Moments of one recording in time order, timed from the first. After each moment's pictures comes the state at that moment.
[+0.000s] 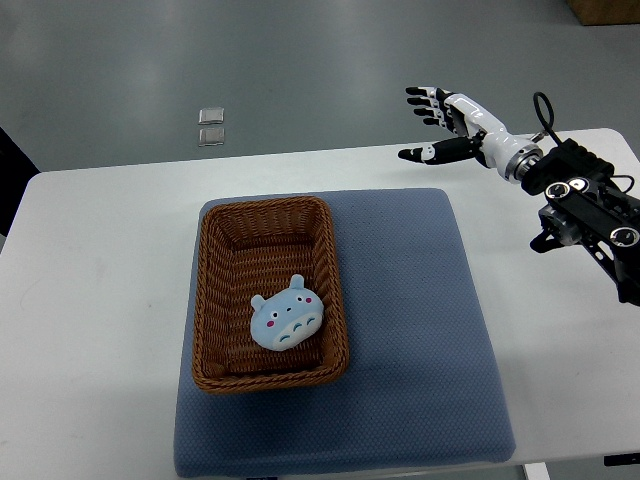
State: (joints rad) left arm -0.02 0.00 -0.12 -0.15 0.06 -0.04 0.04; right arm 0.76 -0.32 0.77 0.83 -0.85 0.04 0.21
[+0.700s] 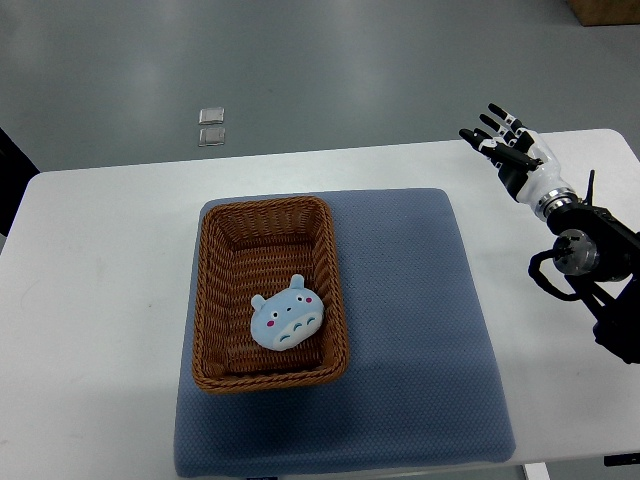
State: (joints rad) left arm -0.02 0.00 -0.12 -0.15 0.06 -0.04 0.03; right arm 0.57 -0.25 1.02 0.84 -0.41 -0.01 0.21
